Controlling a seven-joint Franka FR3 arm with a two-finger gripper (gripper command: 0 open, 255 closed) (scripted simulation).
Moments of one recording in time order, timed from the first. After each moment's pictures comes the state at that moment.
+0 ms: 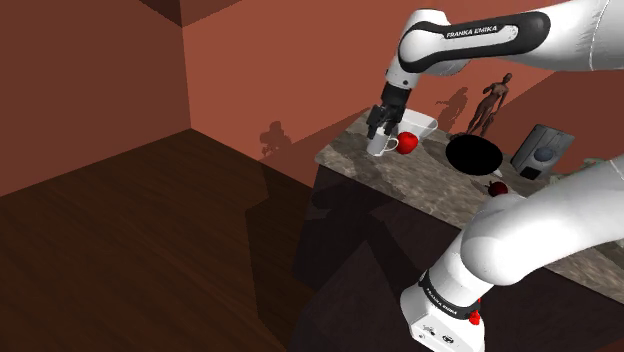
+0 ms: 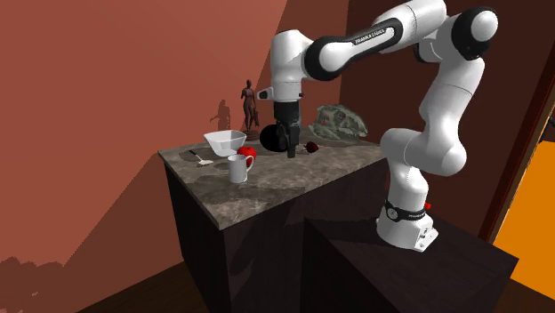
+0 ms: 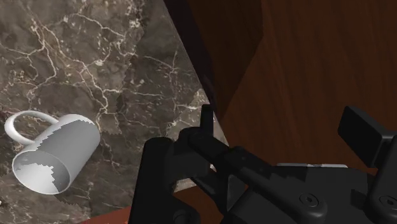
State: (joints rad) arm -0.10 -0.44 -0.33 -2.36 -0.11 1.92 -0.17
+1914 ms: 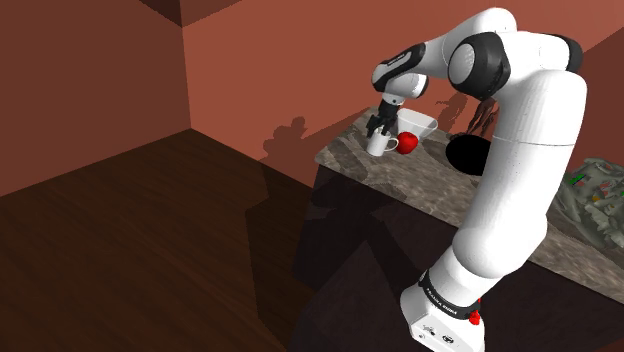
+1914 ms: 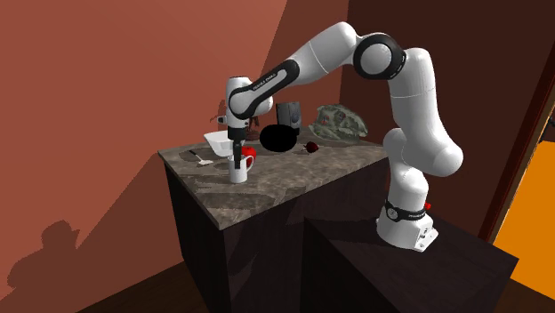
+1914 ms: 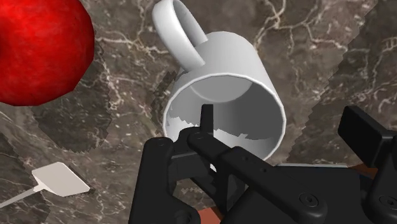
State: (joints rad) arm -0.27 0.34 -0.53 -1.85 0.24 2.21 -0.64
